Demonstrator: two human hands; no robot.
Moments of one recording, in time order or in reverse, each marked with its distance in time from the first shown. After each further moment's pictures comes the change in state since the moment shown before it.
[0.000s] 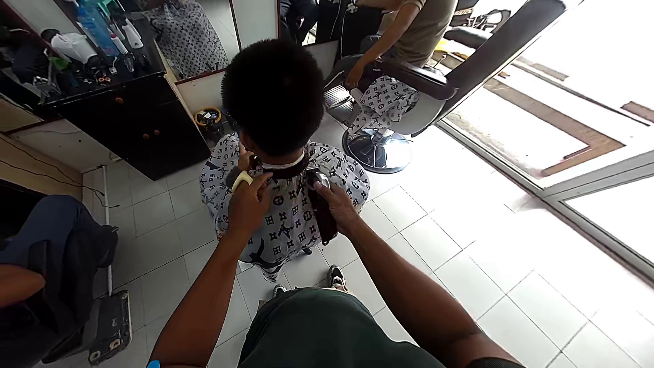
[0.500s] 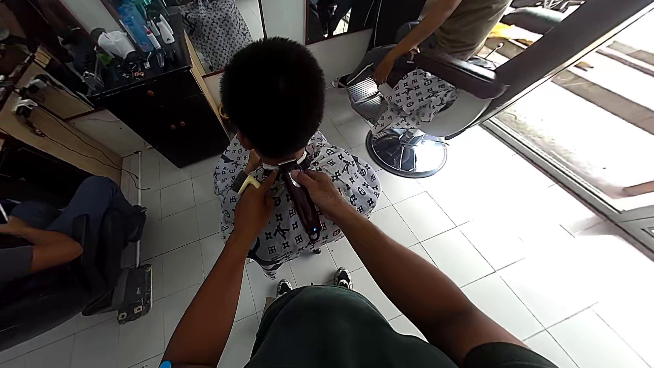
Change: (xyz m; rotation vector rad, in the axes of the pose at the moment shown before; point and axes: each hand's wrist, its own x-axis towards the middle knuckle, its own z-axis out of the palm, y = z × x) left_hand -0.001 0.026 0.023 0.200 -0.029 -0.138; right_hand 0.045 -0.025 0.007 -0.211 -0.223 0.032
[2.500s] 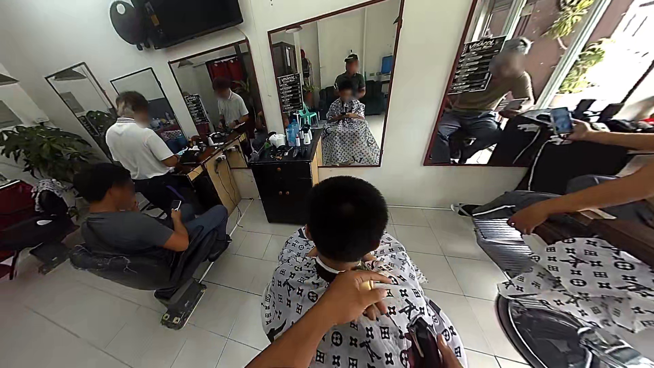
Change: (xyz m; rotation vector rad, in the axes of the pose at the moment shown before) left_hand 0.039 0.153 -0.007 -0.709 -0.115 -0.155; right_hand -0.009 0.080 -0.177 0.389 -0.324 0.051
